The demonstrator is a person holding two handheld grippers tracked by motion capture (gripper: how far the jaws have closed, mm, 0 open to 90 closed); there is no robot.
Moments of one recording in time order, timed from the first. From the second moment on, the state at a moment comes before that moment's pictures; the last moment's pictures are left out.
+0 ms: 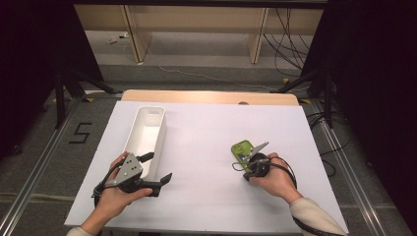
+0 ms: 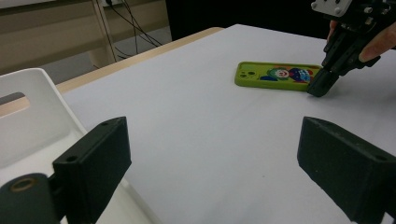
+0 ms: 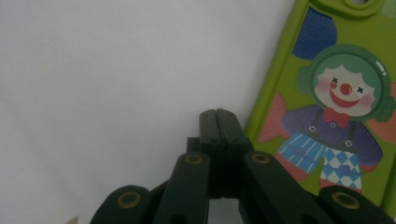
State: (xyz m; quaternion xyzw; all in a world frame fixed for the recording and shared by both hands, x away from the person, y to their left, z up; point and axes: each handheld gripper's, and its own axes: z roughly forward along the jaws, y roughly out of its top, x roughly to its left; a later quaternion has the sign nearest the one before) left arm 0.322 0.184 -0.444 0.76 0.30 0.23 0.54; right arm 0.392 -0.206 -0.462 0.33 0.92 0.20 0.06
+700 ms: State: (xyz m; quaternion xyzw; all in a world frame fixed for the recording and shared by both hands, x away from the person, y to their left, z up) left arm 0.323 0.184 -0.444 0.76 0.30 0.23 0.54; right arm 0.391 -0.215 -0.457 0.34 0.91 0.22 0.05
